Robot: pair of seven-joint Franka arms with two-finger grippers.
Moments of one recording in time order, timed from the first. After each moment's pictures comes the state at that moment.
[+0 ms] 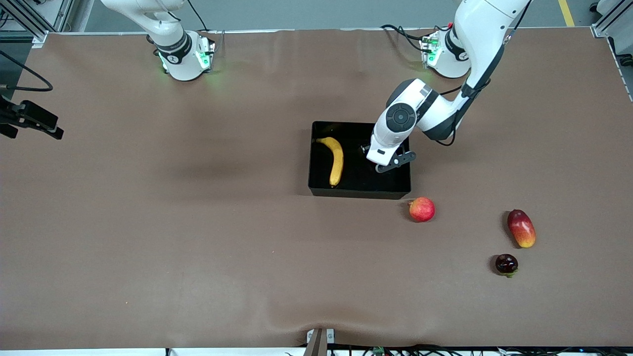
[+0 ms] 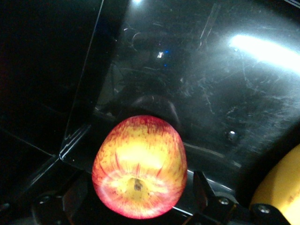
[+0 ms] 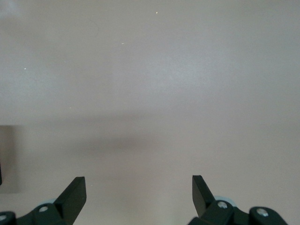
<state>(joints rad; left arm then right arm) -0.16 0.41 -0.50 -2.19 0.10 2.37 -1.08 0.00 0.03 -0.05 -1.46 0.00 1.50 -0.01</state>
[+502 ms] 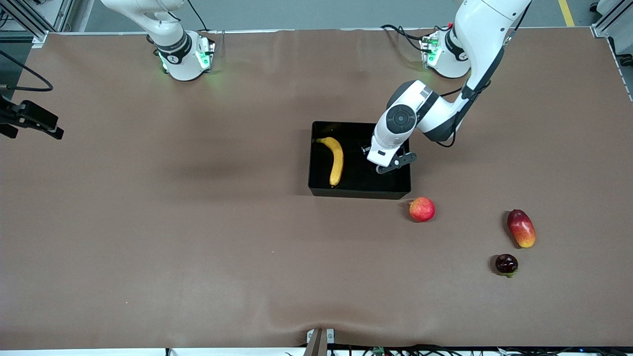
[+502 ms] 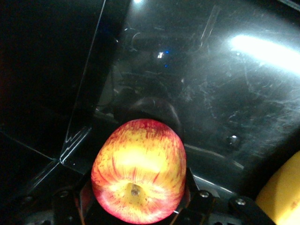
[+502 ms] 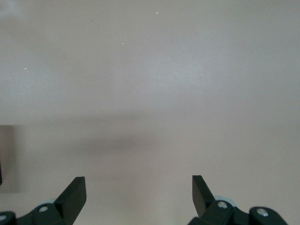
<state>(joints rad) -0.16 0.42 -0.50 -2.18 0.10 2.37 -1.08 0.00 0.03 -0.05 -1.46 0.00 1.50 -0.01</state>
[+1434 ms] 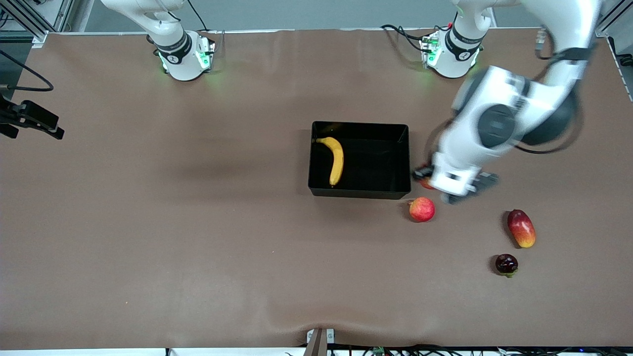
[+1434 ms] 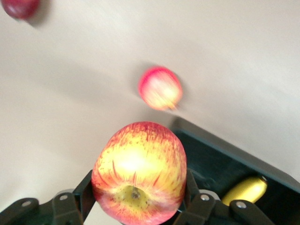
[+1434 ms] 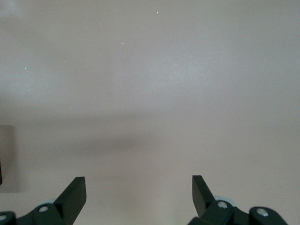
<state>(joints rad) 0.12 0.33 -0.48 -1.66 0.12 1.79 -0.81 0.00 0.03 -0.05 -1.46 0.00 1.50 -0.01</state>
